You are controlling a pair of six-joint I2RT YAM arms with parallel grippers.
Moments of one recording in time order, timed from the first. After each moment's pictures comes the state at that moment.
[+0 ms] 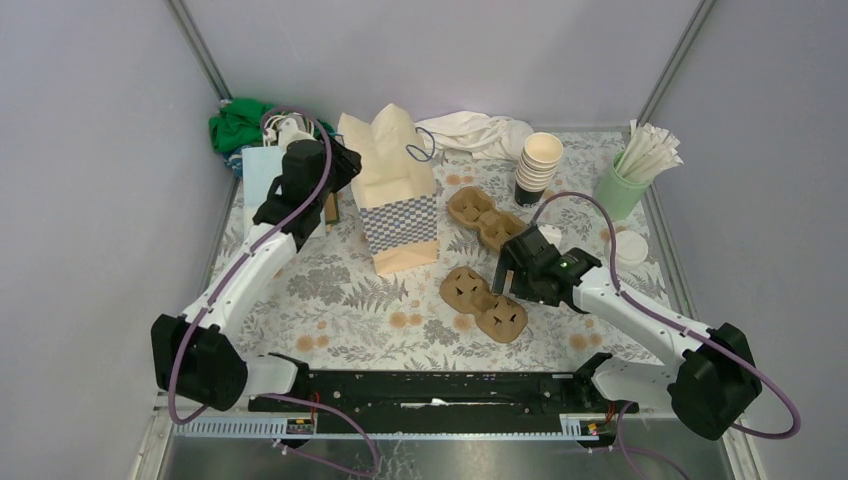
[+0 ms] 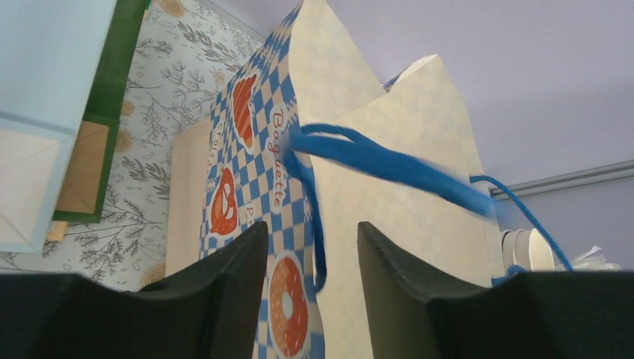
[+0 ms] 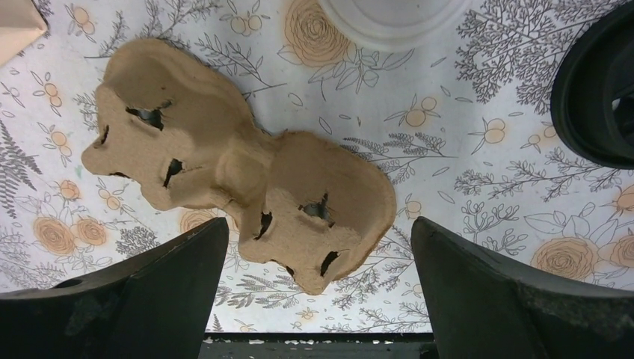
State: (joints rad) left arm -0.30 1.31 1.14 -0.15 -0.20 -0.78; right arm 0.65 1.17 0.79 -0.75 0.23 0.81
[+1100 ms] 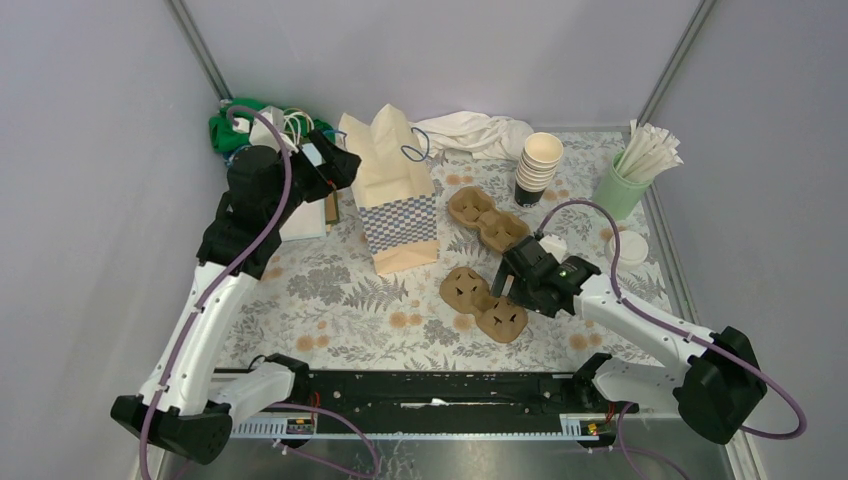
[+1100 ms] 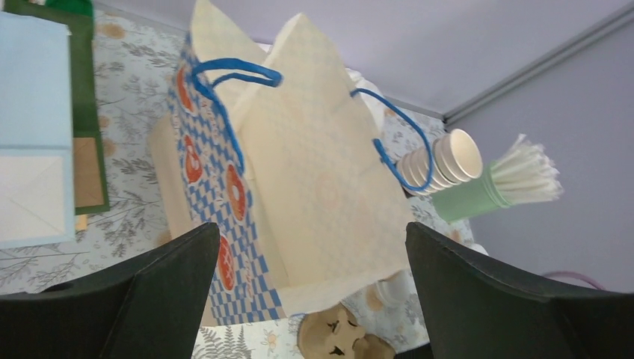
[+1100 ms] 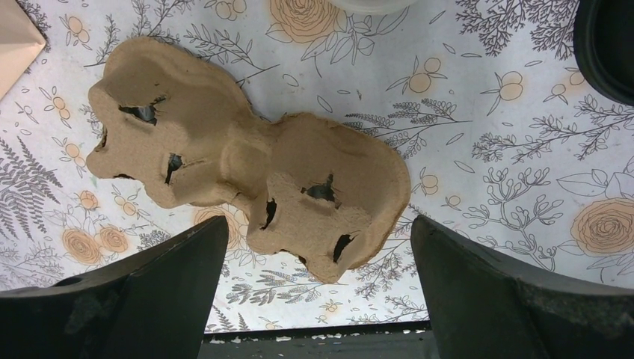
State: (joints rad) left arm -0.30 1.05 1.28 -0.47 -0.01 -0.60; right arm 0.71 1.14 0.75 -0.77 0.27 1.00
